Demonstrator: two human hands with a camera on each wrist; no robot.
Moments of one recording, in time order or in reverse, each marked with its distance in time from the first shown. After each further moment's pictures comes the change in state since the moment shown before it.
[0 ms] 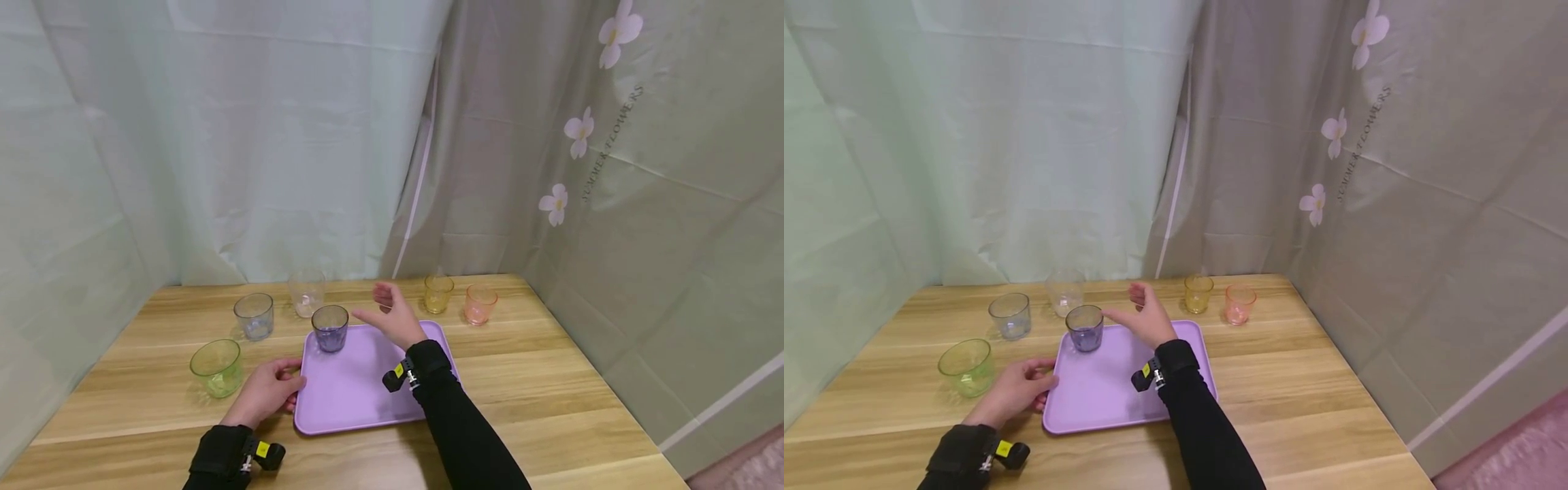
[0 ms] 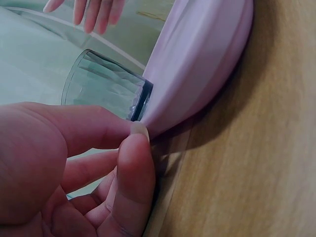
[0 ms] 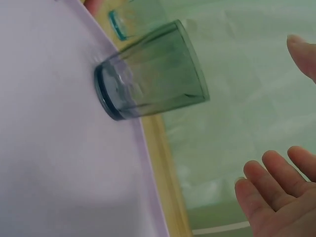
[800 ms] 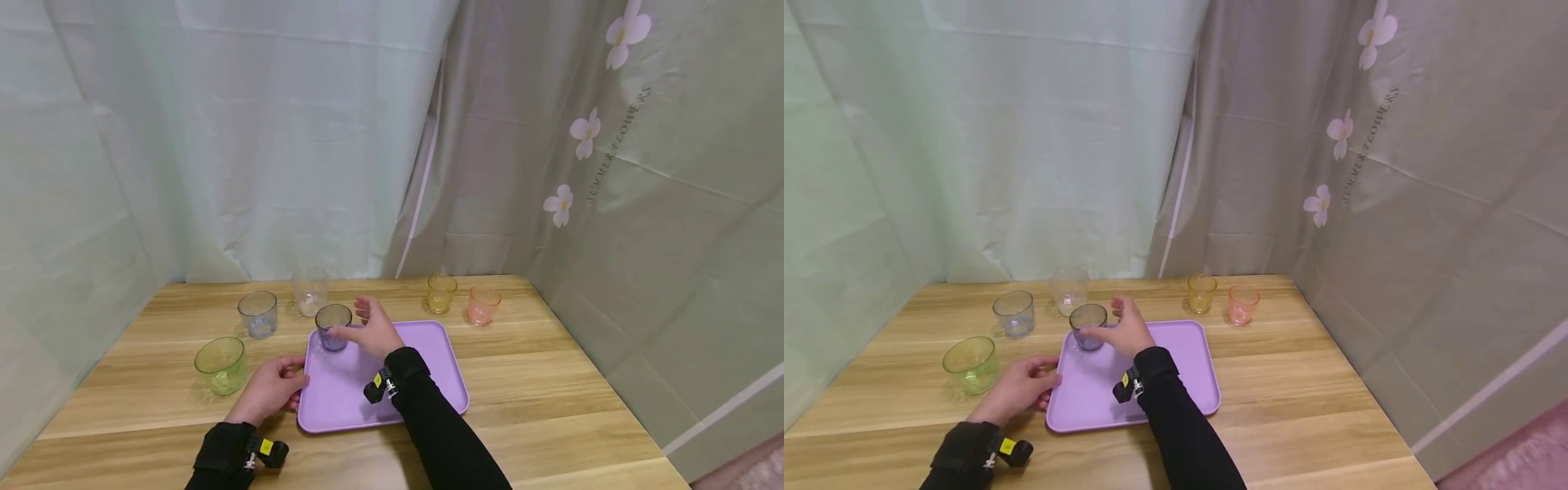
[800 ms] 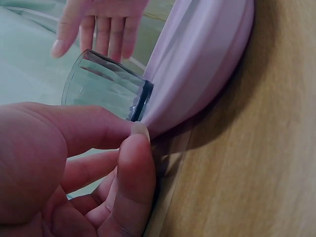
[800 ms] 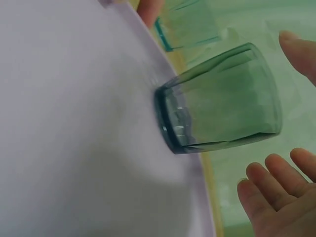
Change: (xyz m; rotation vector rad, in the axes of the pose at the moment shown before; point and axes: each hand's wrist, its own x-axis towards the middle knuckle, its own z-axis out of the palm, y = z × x) left_hand -0.001 0.002 -0.002 -0.021 -0.012 -0.015; right_hand 0.000 0.013 0.046 -0.072 -0.055 0.080
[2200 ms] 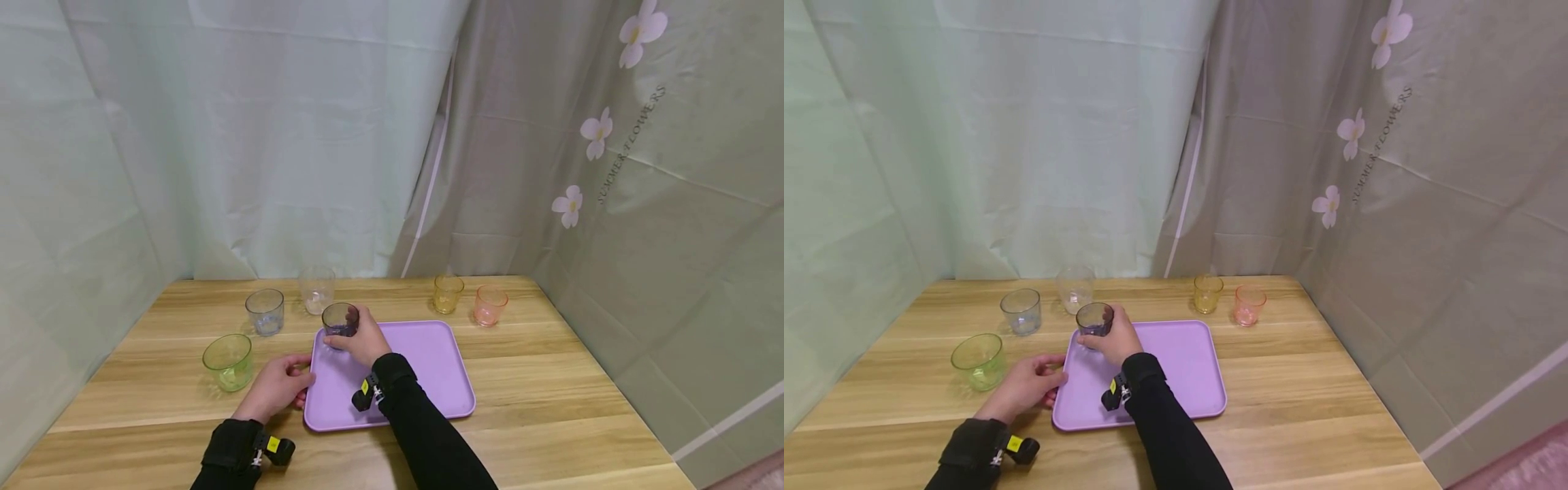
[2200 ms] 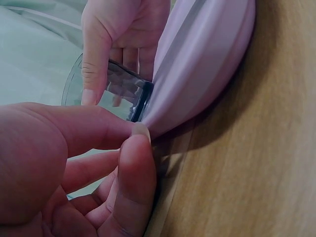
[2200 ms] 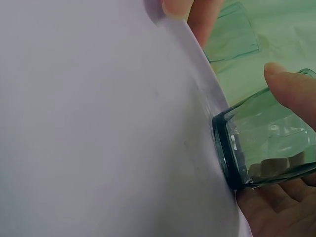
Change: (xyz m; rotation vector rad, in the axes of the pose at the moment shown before) left_hand -0.003 0.002 0.000 0.013 0.000 0.004; right_hand 0.009 0.013 0.039 -0.098 0.019 0.012
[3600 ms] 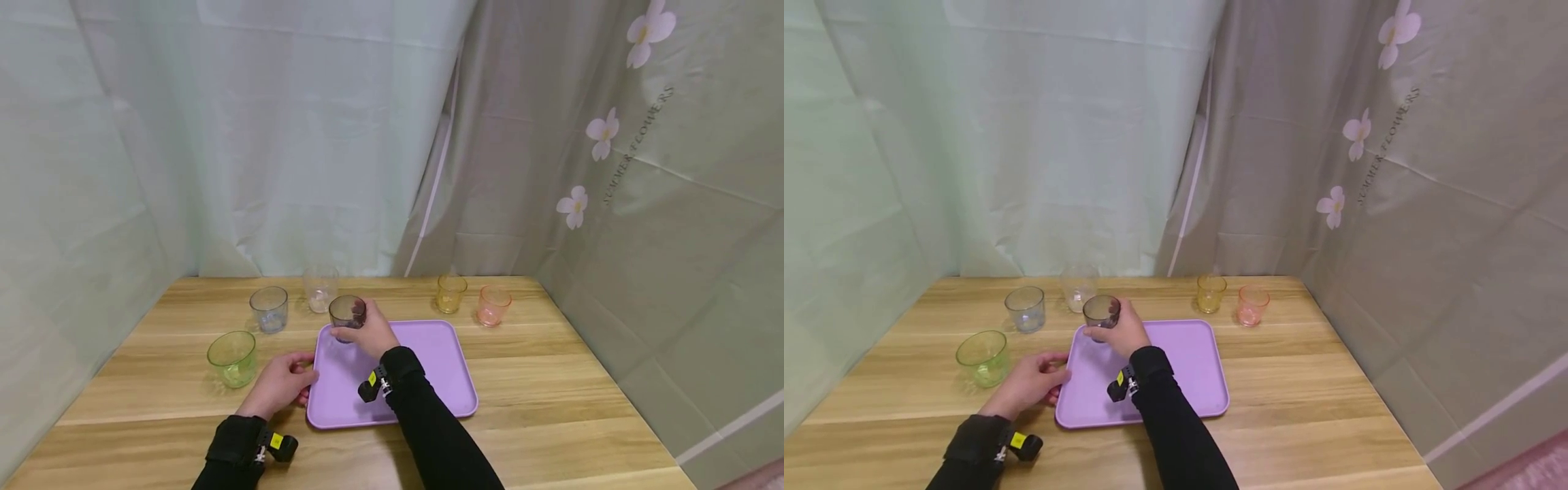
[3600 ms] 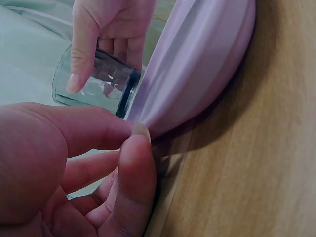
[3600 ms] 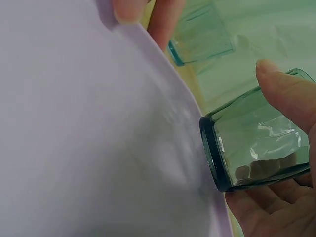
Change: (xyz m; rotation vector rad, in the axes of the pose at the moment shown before) left_hand 0.000 0.000 0.000 0.008 -0.003 -0.017; right_hand 0.002 -0.008 -0.013 0.085 -0.016 0.002
